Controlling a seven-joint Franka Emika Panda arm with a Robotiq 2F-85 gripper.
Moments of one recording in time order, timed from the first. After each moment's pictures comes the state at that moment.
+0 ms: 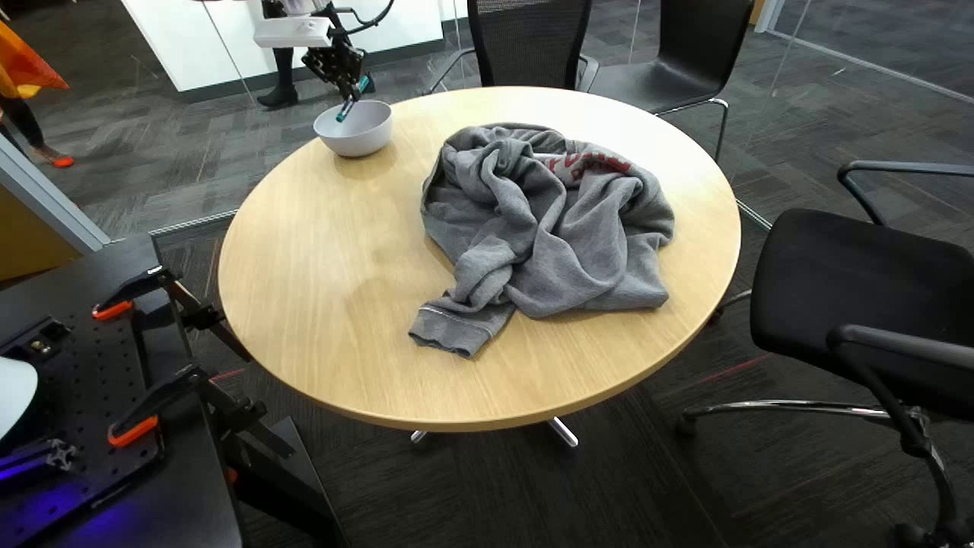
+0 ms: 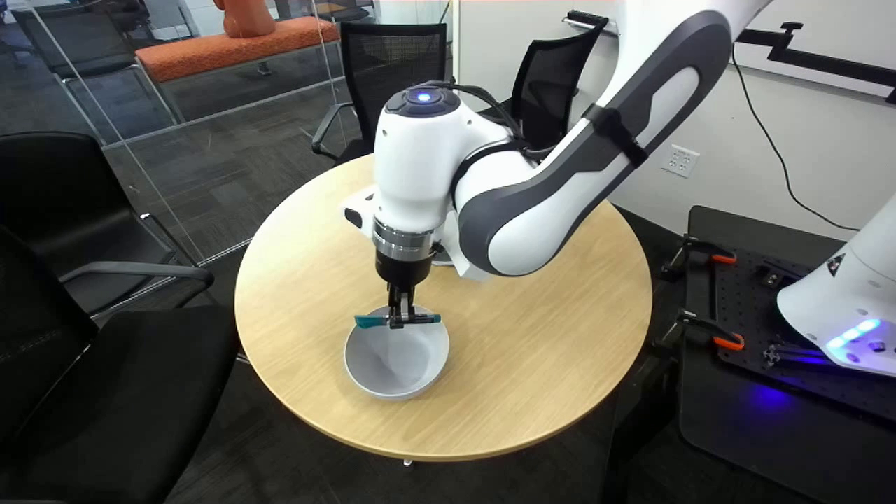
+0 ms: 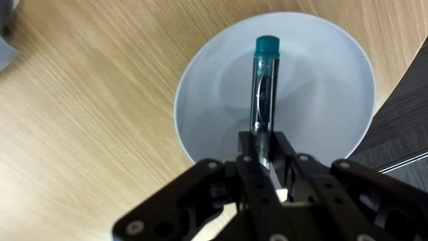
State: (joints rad) arm 0.33 0.70 0.15 -1.74 -0.16 2.62 -0.09
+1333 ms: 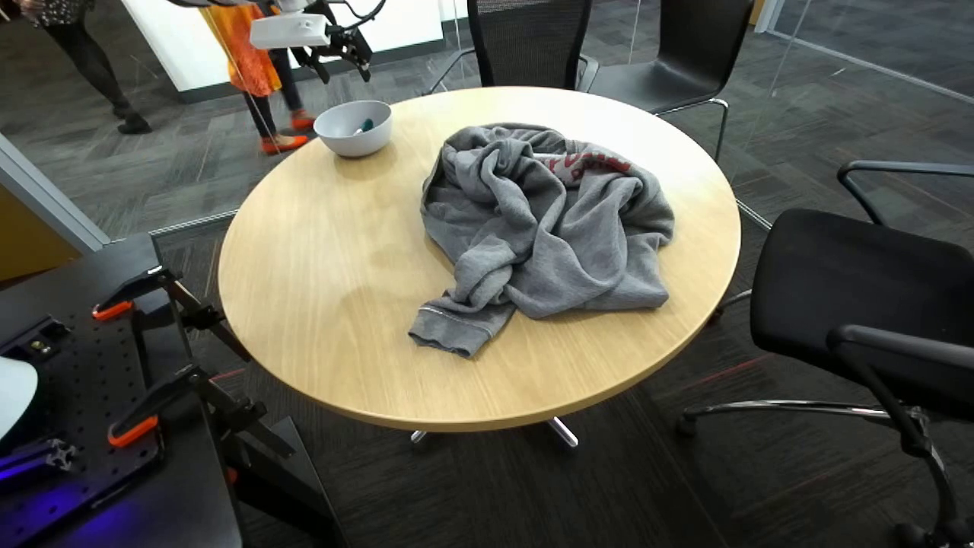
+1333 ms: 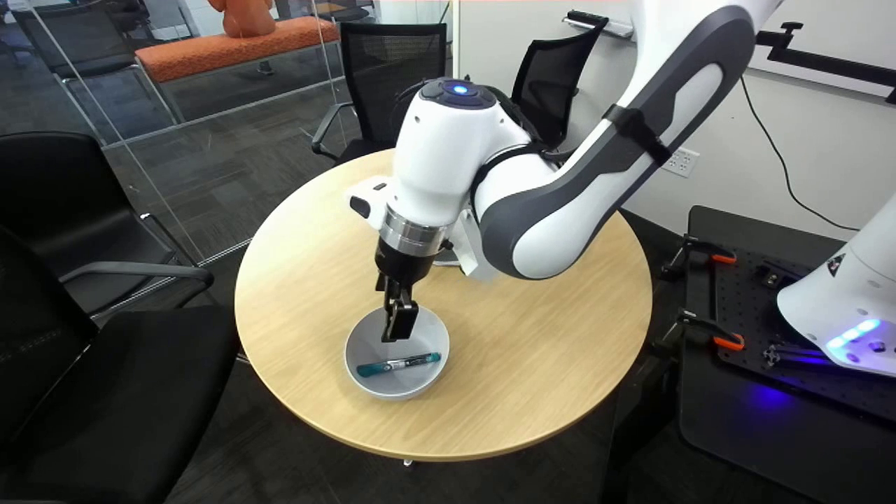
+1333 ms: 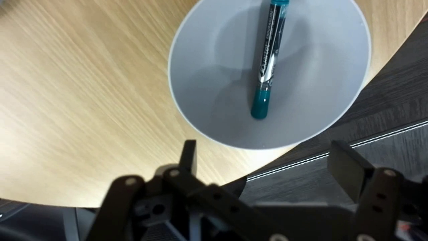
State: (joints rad) arm 0.32 0.65 0.16 -1.84 -0.16 2.83 -0.13
